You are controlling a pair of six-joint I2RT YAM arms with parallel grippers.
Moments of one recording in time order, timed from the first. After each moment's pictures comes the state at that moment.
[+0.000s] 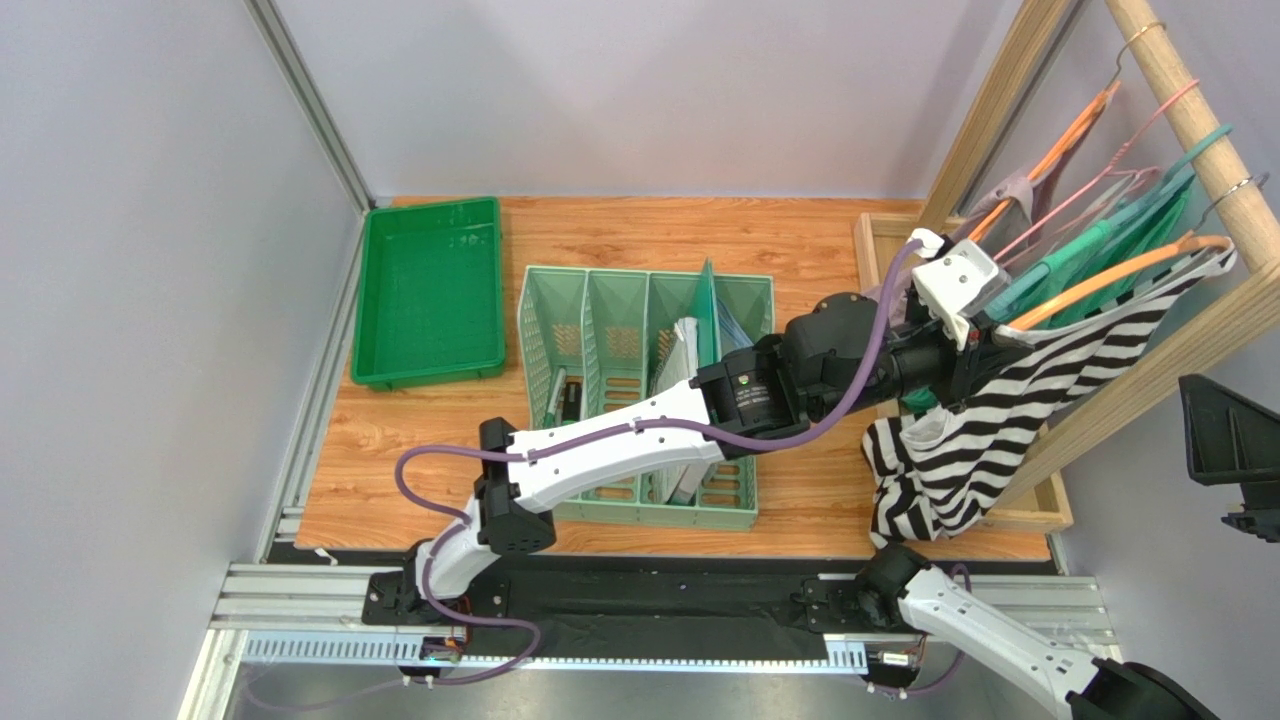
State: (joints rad) left arm -1.38 2.17 2.48 -0.10 -0.11 -0.19; right arm 0.71 0.63 2.14 -1.31 0.79 0.52
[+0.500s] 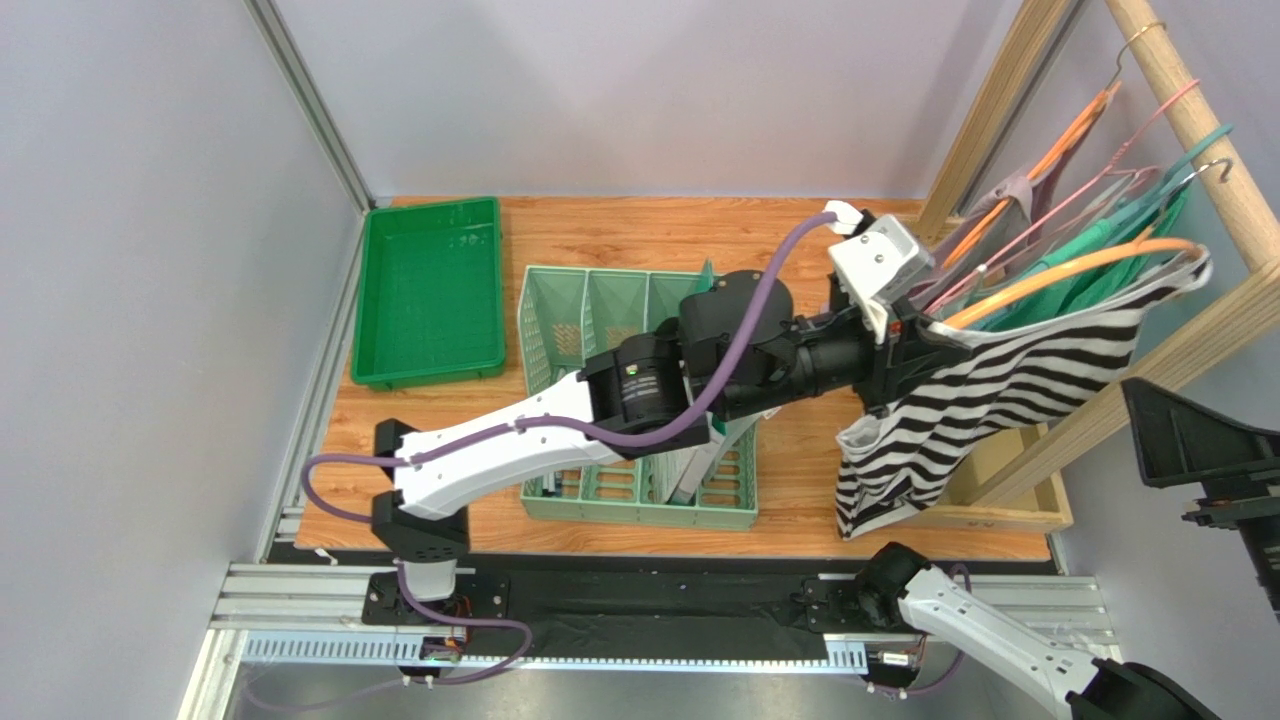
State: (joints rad) left arm -1.41 1.87 2.30 -0.26 -0.10 -0.20; right arm 0.71 0.63 2.09 -1.31 0.66 0.51
